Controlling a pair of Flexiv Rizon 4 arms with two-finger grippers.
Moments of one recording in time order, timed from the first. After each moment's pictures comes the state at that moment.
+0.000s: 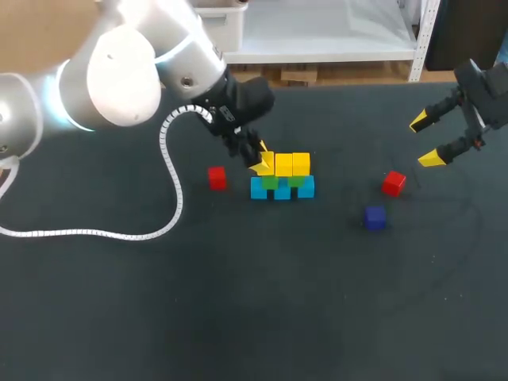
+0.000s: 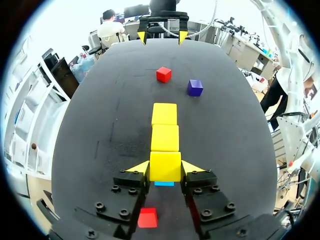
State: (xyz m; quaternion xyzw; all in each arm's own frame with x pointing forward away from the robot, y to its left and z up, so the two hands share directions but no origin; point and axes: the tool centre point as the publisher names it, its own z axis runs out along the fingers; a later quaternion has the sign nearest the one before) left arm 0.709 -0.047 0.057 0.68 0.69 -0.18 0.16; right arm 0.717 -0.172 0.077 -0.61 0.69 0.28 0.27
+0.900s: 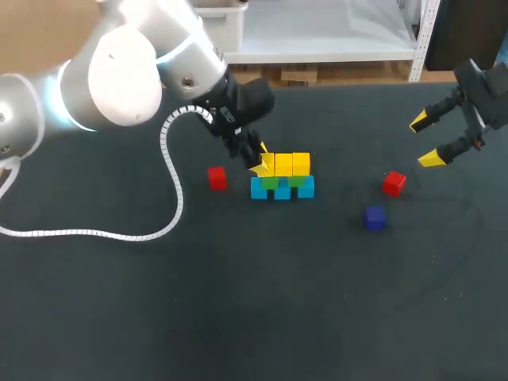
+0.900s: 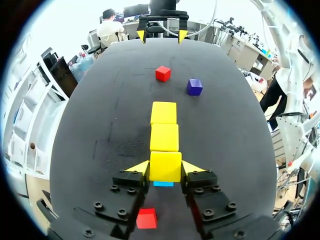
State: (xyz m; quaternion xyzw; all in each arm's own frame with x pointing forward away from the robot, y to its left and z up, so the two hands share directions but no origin) left arm 0.708 -0.047 0.054 0.68 0.69 -0.19 0.15; right arm 0.717 -0.172 0.077 -0.61 0.69 0.28 0.27
